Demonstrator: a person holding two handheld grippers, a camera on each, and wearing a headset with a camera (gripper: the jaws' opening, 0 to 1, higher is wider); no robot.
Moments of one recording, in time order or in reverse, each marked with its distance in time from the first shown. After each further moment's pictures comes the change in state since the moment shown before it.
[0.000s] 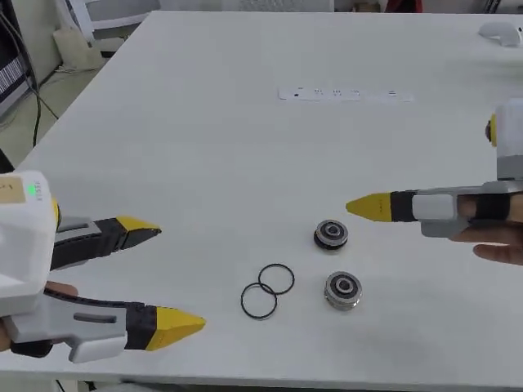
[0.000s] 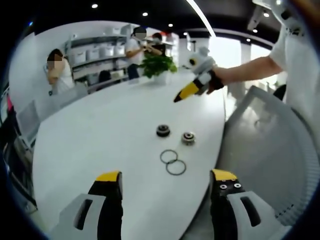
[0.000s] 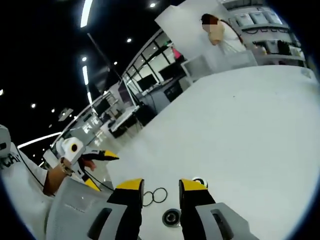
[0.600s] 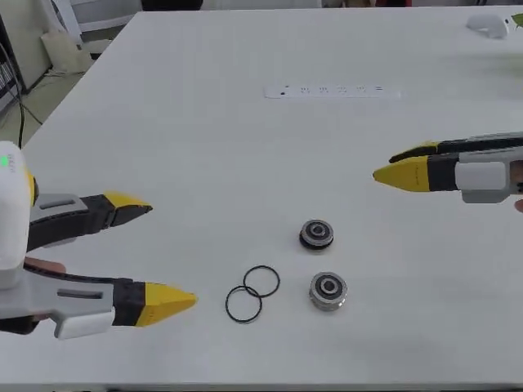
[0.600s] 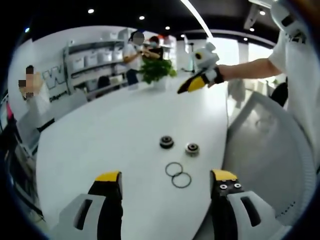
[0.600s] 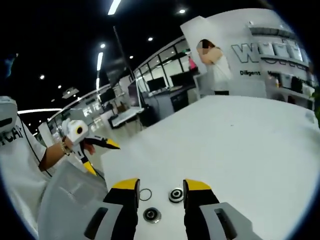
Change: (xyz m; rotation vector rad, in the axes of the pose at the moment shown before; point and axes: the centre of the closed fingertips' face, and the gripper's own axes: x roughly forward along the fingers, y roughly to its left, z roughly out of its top) left arm 0.005 0.011 0.033 0.039 -0.031 0.007; right arm -0.041 -0.003 0.033 -0.271 -0.001 -0.032
